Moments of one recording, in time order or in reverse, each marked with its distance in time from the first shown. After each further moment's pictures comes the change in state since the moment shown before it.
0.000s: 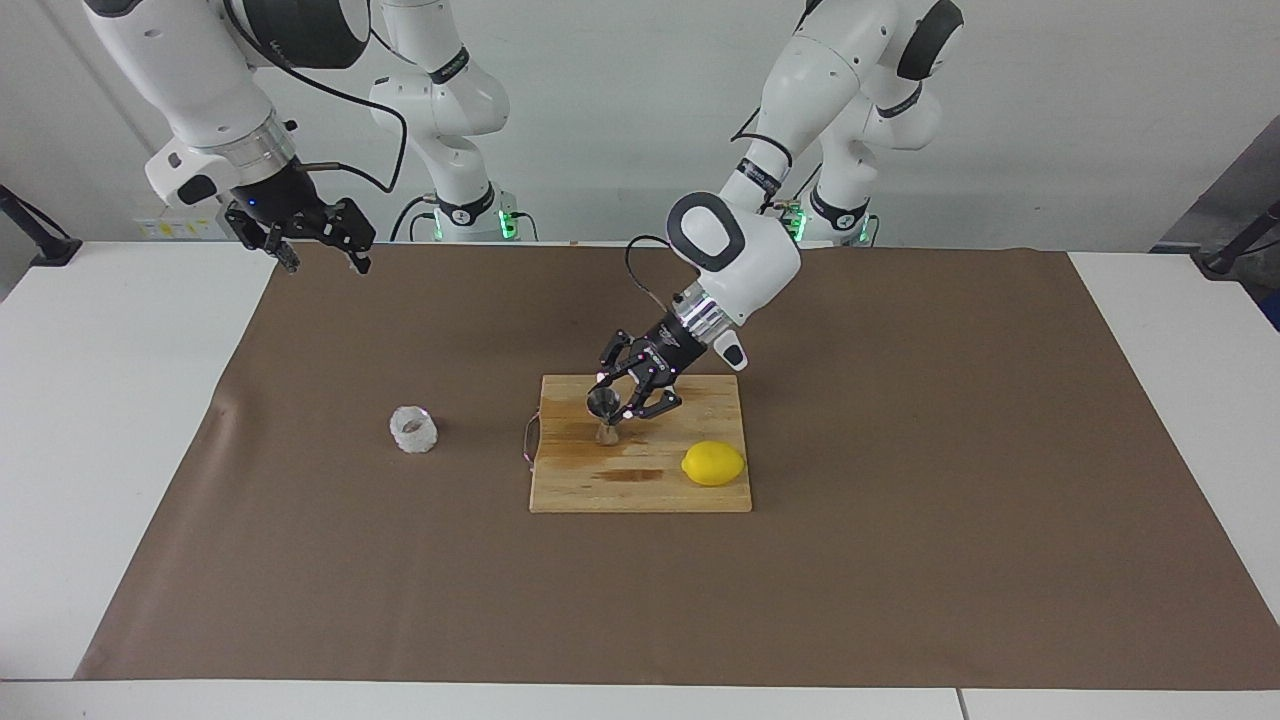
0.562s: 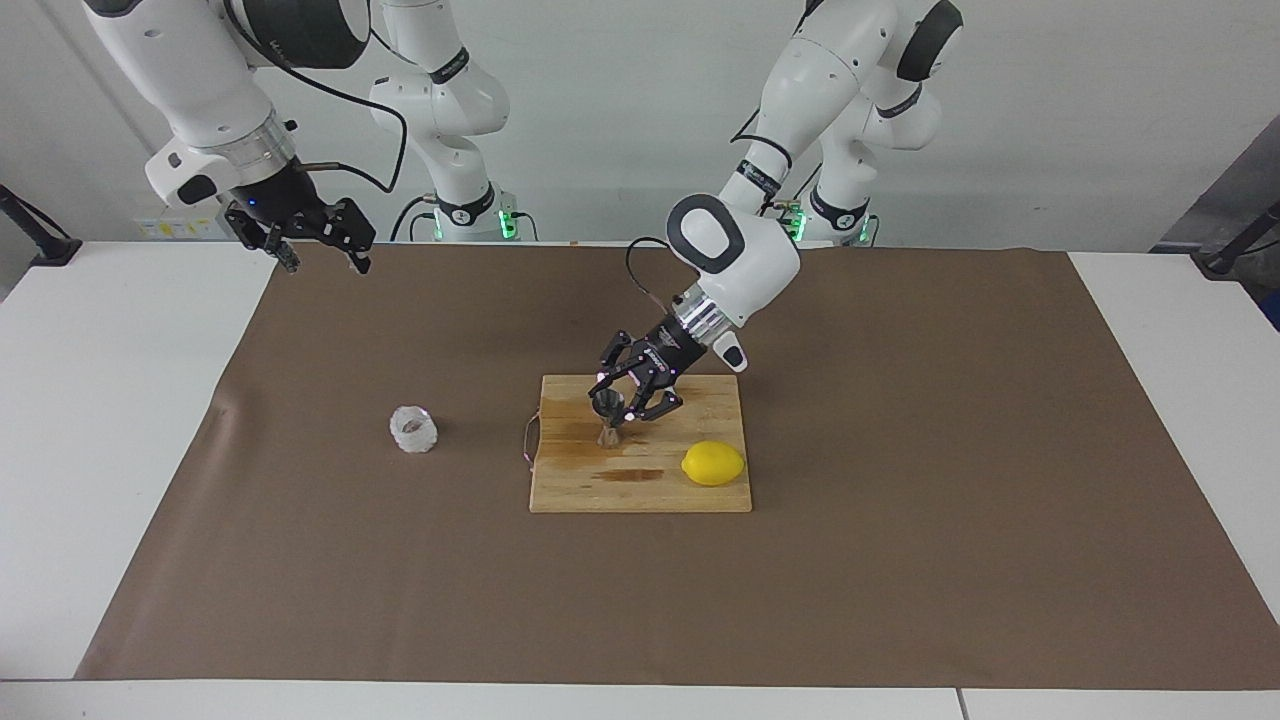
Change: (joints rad) left arm 0.000 0.004 0.000 -0.001 0.000 0.001 0.020; right arm 0.000 0.000 0.000 0.000 0.000 0.000 0.000
